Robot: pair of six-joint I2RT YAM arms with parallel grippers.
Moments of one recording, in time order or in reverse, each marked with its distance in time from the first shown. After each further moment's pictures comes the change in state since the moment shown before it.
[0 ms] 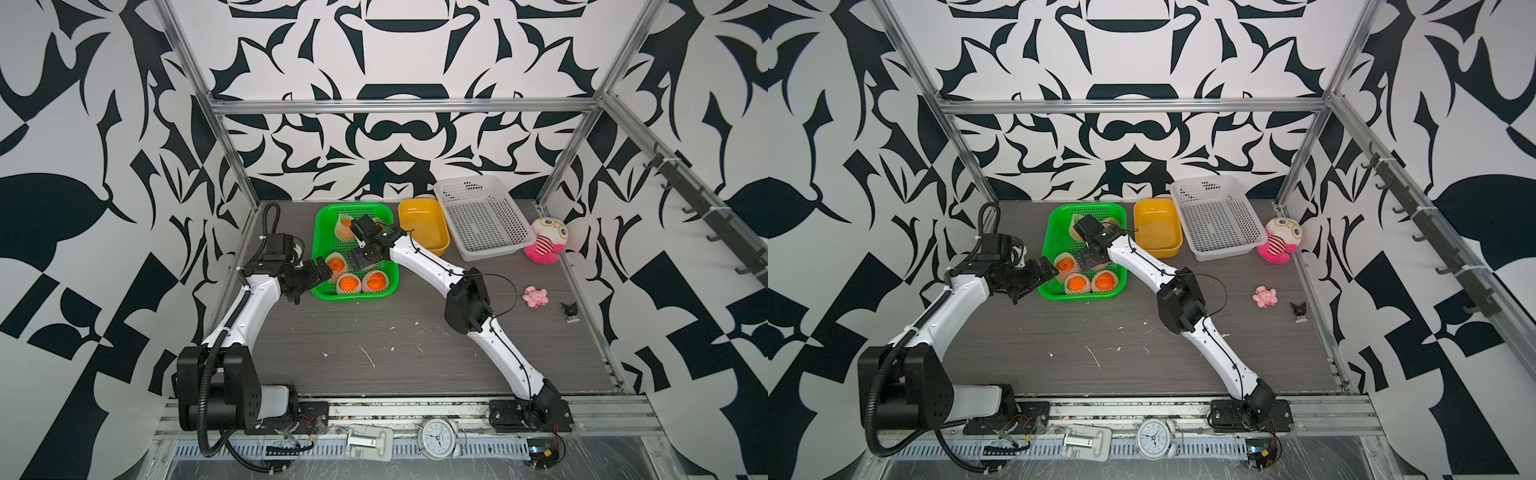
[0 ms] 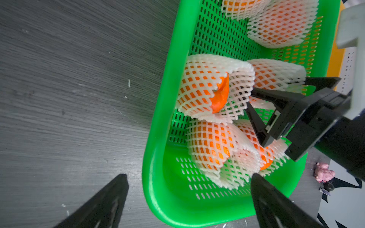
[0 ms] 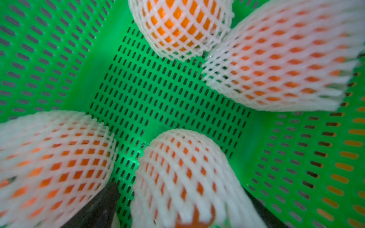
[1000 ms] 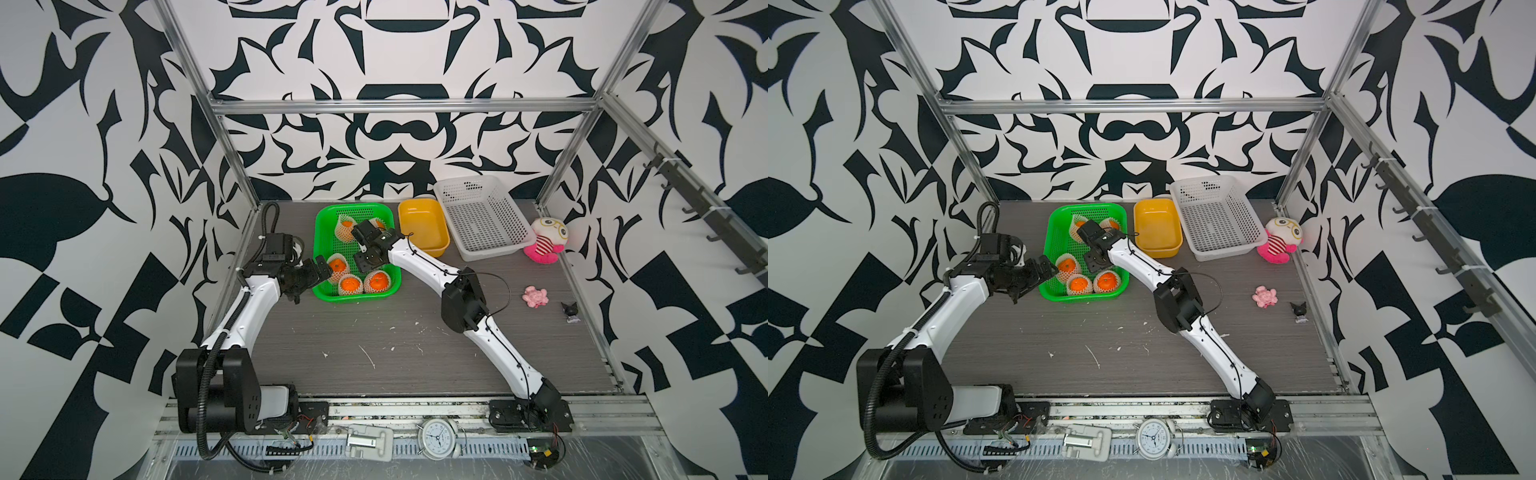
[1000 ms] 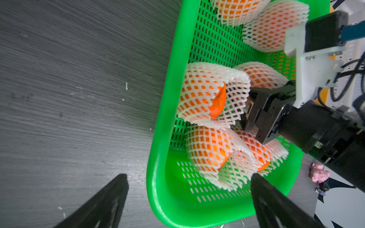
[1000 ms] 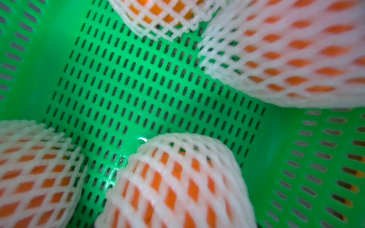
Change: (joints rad) left arm 0.000 -0.016 -0.002 0.012 0.006 -0.010; right arm -0.003 0.057 0.003 0.010 0.004 0.002
